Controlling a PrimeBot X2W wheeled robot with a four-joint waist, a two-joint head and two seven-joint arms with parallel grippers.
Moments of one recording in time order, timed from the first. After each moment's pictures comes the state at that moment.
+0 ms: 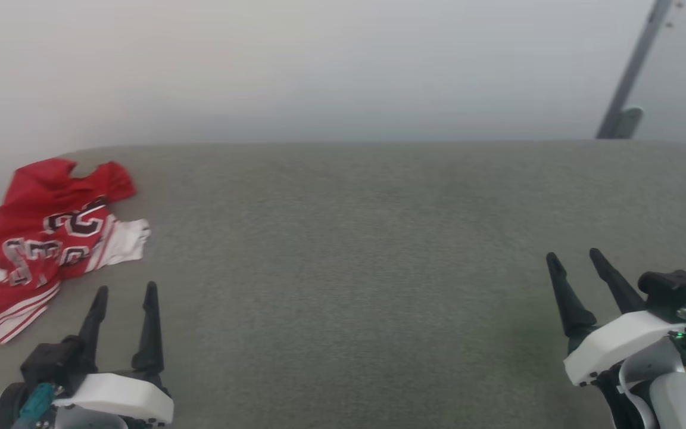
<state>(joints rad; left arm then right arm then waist) -0.03 0.13 0.12 0.21 -0.22 -0.11 -0.26 -0.15 -0.23 0.07 0.25 0.41 0.13 -0.09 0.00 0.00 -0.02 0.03</state>
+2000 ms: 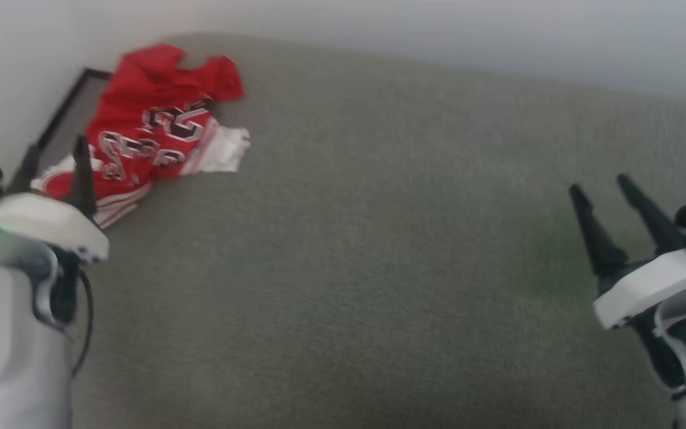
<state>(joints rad) -0.54 0.28 0.14 0.51 -0.38 -0.08 -0.05 -0.26 -0.34 0.10 0.13 0.44 0.13 -0.02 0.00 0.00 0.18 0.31</state>
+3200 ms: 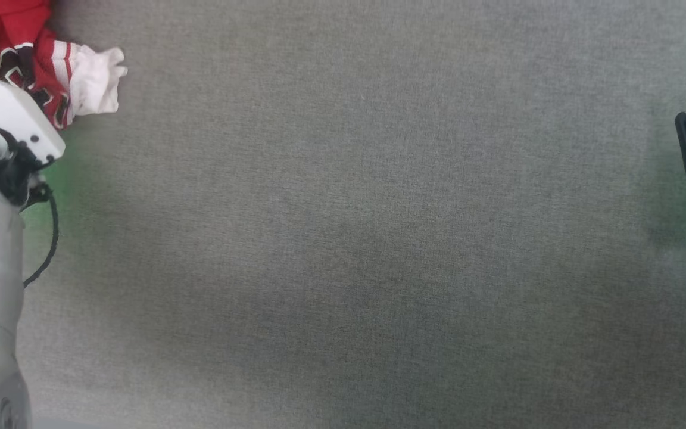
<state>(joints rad) -1.12 0.37 0.08 1.23 -0.42 -0.04 0.23 -0.27 -0.48 -0.06 -0.13 0.46 0.13 0.10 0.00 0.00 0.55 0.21</state>
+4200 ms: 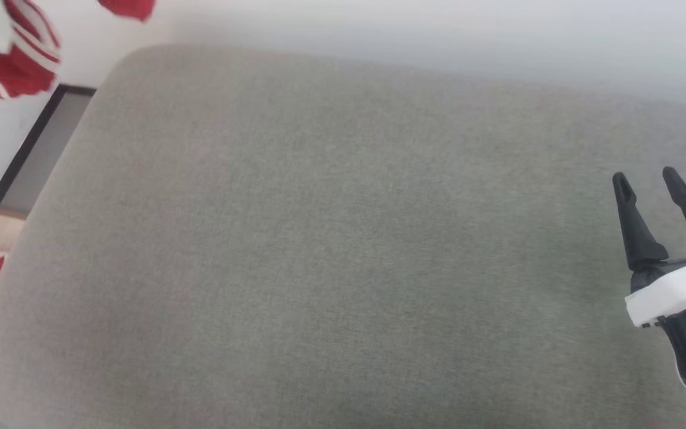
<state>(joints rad) -1.14 0.51 -0.16 0.63 -0.31 -0.12 0.21 -0.21 -0.31 -0.03 0.02 0.44 0.13 0.01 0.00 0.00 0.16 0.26</state>
